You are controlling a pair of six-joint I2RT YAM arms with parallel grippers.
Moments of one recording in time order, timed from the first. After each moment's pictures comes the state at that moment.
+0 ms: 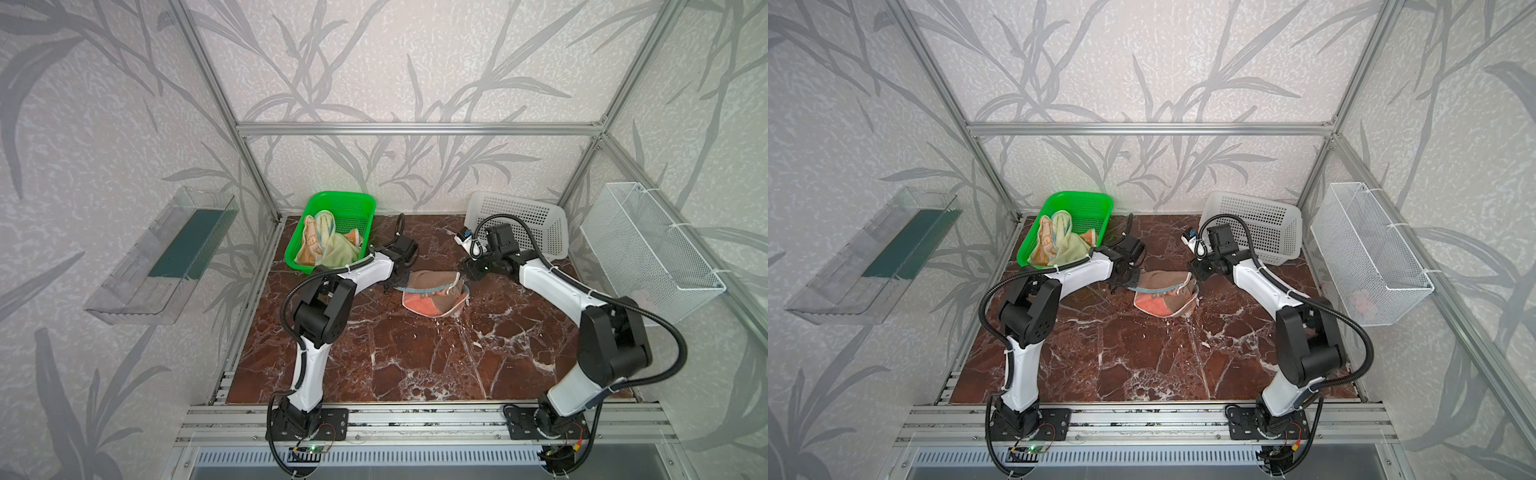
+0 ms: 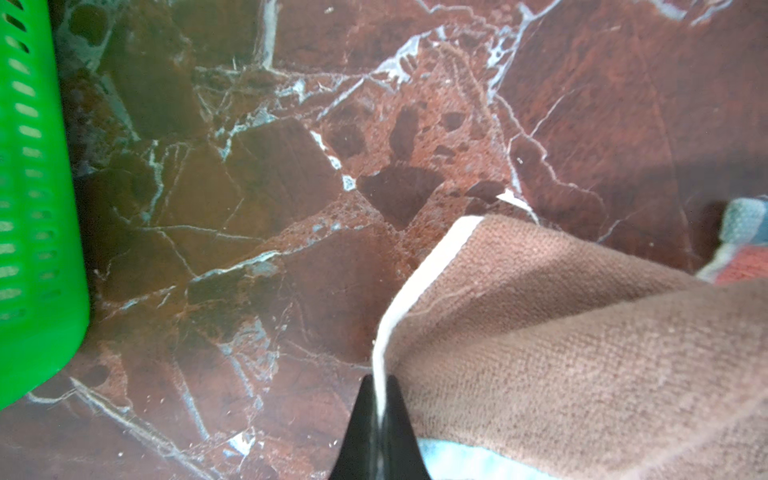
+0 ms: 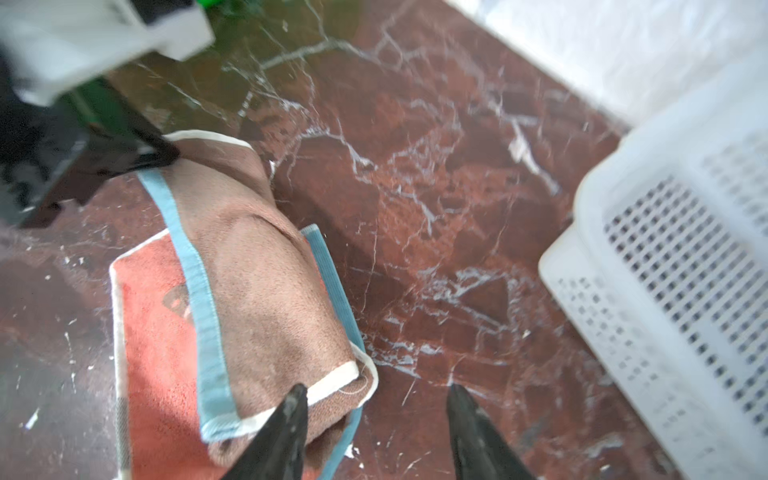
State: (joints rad) left arm -0.54 2.09 1.51 -0.64 -0.25 -0.33; right arm 0.31 1.59 1.16 -0.36 -0.26 -0.43
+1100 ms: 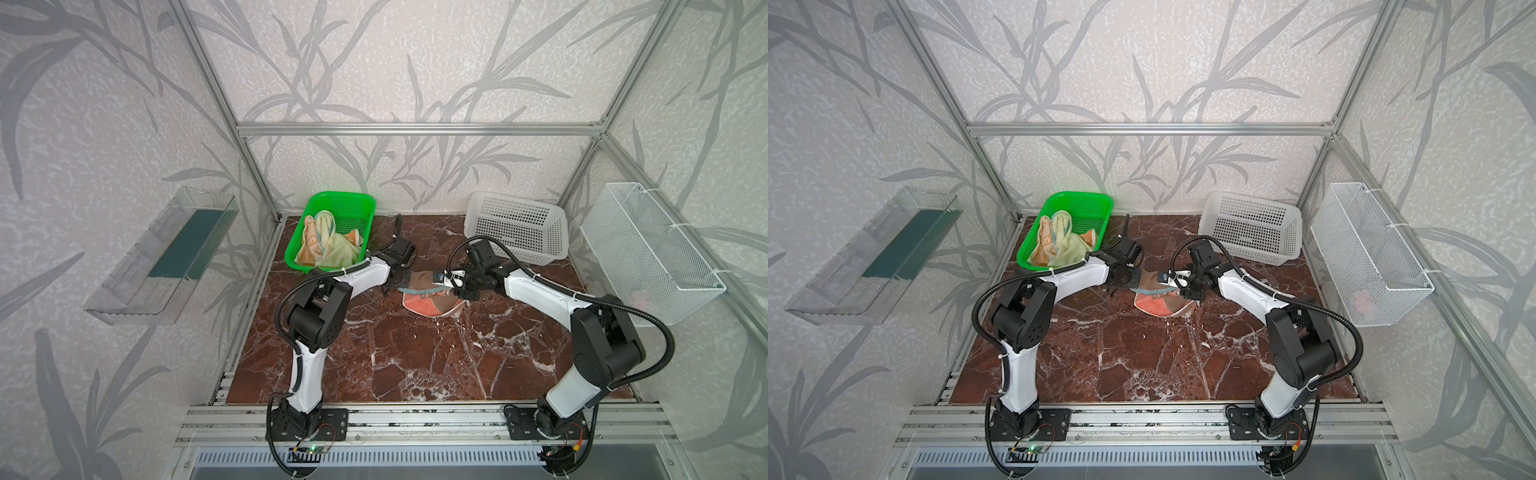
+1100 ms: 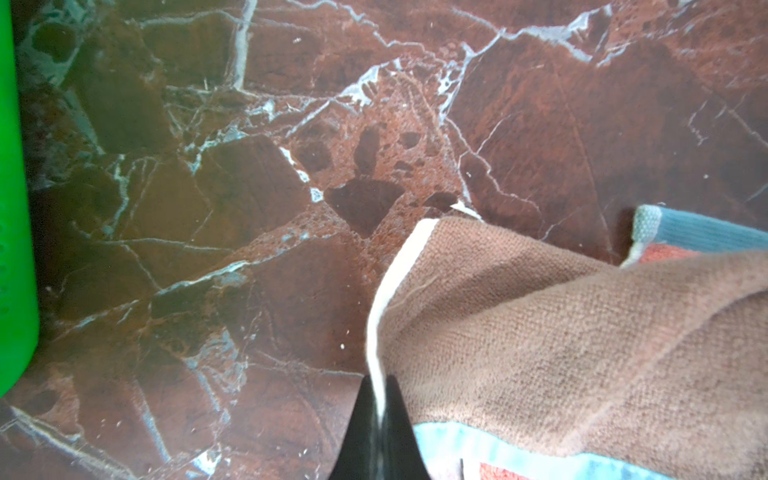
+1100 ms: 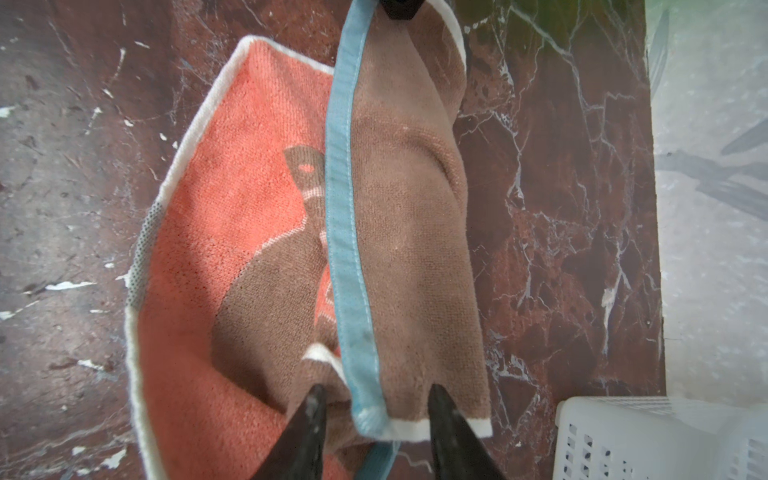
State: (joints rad) left arm -0.54 2.03 1.42 -0.51 -0.18 -0.33; right arm 0.45 1.67 1.12 -0.42 -0.19 -1.05
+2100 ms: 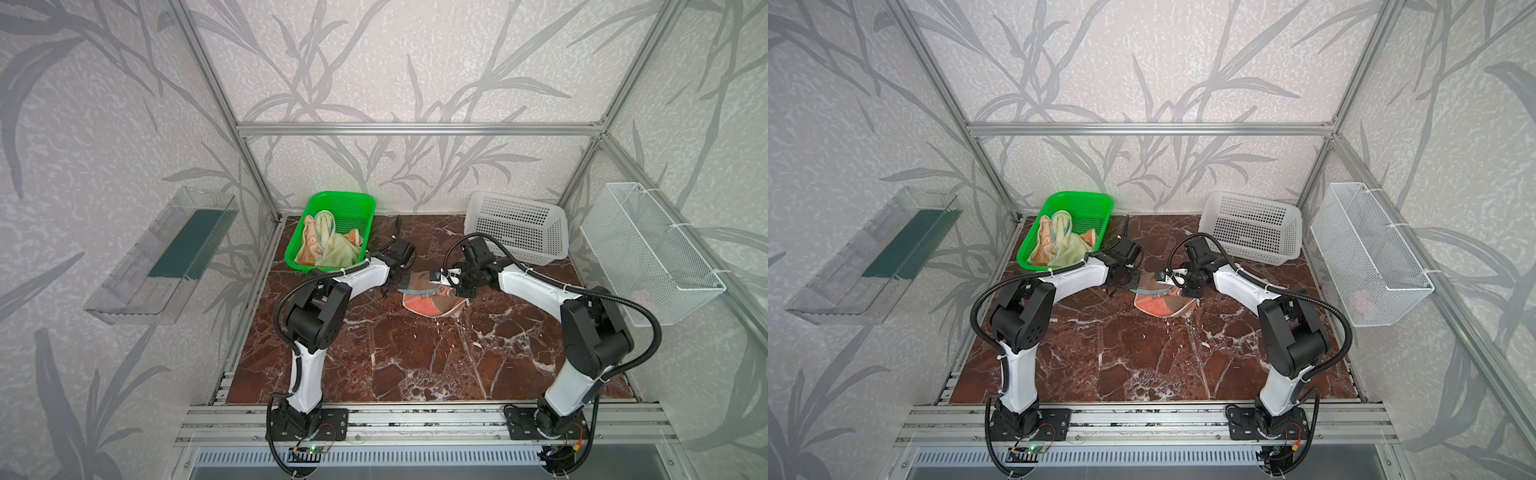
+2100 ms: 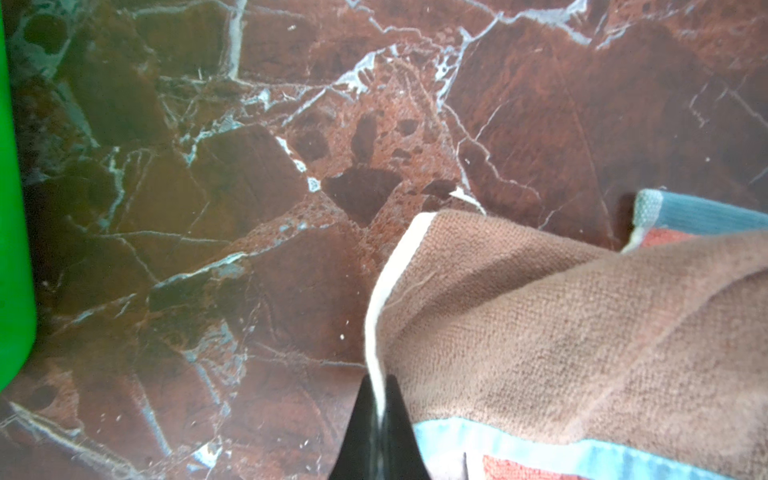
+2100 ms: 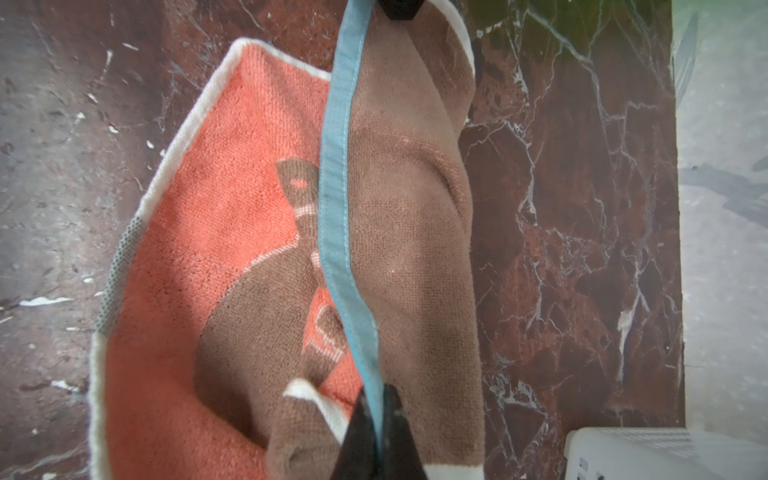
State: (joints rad) left arm -0.54 2.01 1.40 -0.51 -0.18 -0.31; right arm 0.44 1.75 1.18 -0.44 -0.22 -1.07
